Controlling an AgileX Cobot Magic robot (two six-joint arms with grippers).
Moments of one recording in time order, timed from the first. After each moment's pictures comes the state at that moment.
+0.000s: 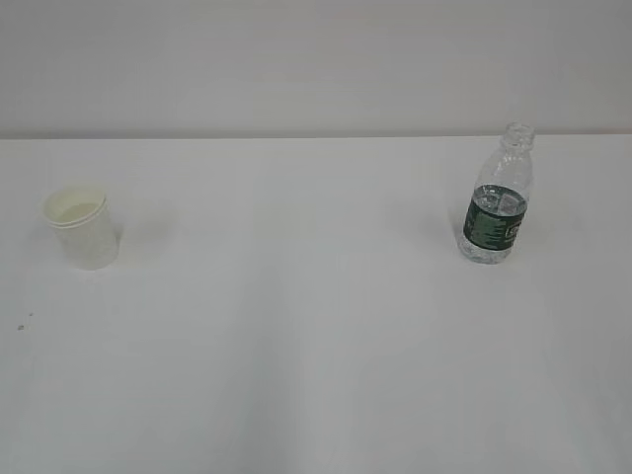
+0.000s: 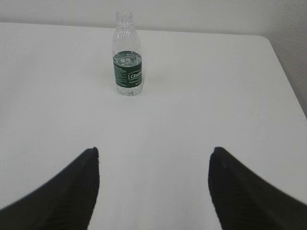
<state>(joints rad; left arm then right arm) 0.00 0.02 -0.61 -0.09 1.13 0.06 0.18 0.01 -0.54 -0.13 1.05 0.05</state>
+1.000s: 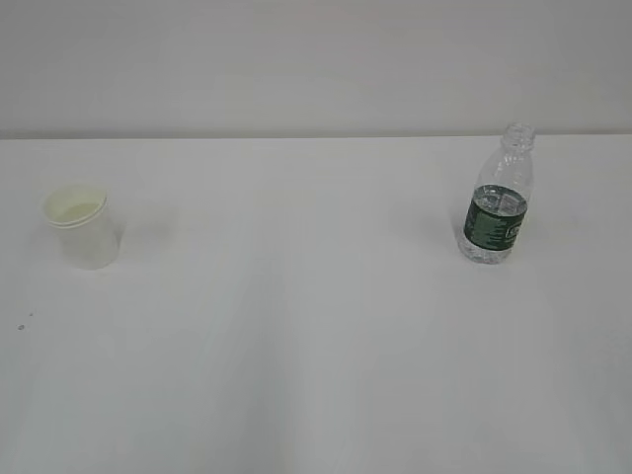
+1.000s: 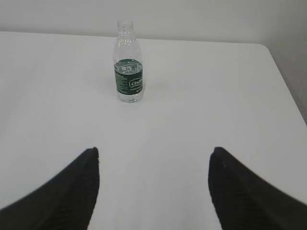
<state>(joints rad) 0.00 0.01 -0.55 -0.13 1.02 0.07 0.18 -0.02 -0.54 -0.13 1.04 0.05</state>
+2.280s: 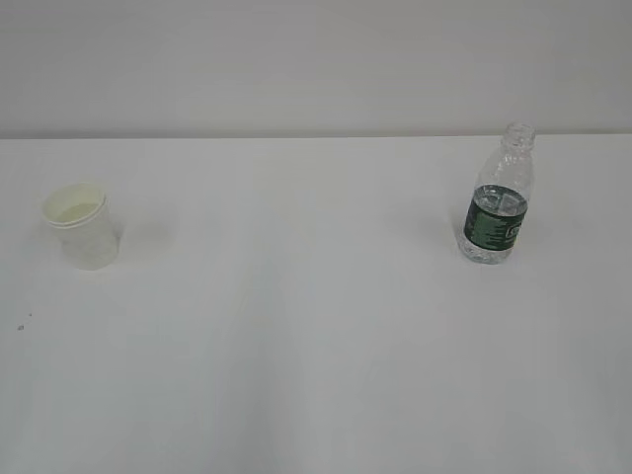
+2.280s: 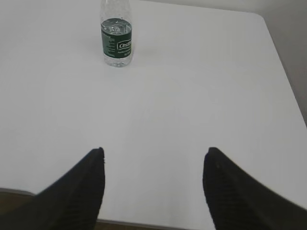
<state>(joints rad) 0.00 0.01 -0.54 -0.13 1.13 0.07 0.18 -0.02 -0.51 -0.16 1.13 0.01</state>
